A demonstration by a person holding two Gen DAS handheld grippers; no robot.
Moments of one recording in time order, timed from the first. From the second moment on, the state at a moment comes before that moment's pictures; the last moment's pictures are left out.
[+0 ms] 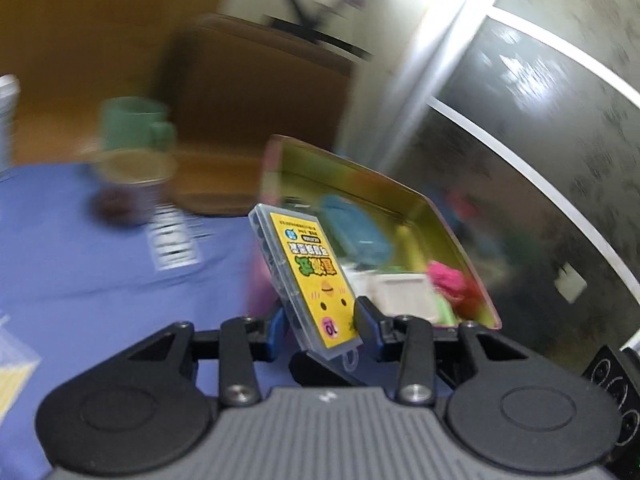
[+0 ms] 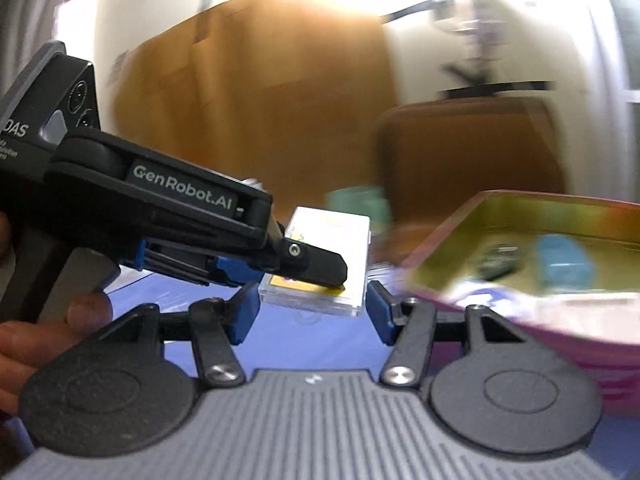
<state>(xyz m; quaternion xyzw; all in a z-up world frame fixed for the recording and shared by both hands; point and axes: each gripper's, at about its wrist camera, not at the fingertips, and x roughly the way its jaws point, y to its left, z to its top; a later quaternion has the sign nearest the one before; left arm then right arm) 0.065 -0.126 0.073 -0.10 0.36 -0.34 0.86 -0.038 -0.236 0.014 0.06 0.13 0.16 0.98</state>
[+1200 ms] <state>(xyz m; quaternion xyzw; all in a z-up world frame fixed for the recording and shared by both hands) 0.065 -0.215 0.064 -0.01 0.32 -0.34 0.89 -0.017 -0.348 0.001 0.08 0.12 -0.08 0.99</state>
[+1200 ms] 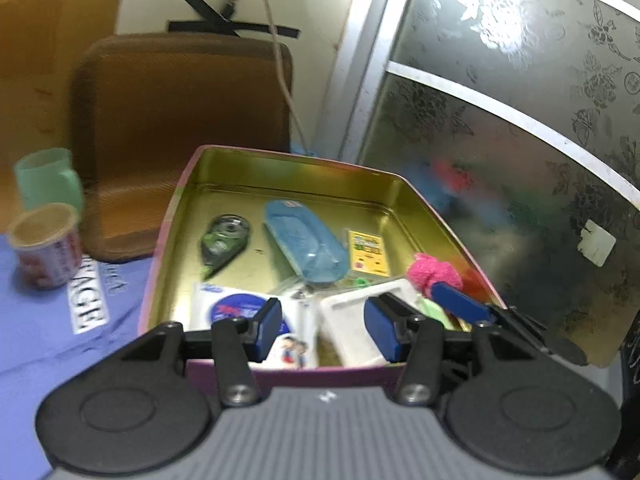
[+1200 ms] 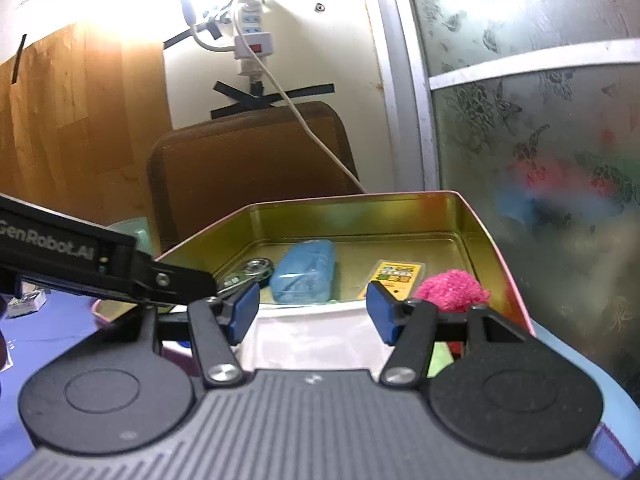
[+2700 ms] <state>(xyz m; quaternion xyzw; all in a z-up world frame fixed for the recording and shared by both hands) 0.001 -0.068 0.042 0.01 0.31 -0.20 0.93 -0.055 -0.256 0.033 0.11 0.11 -0.01 0.99</state>
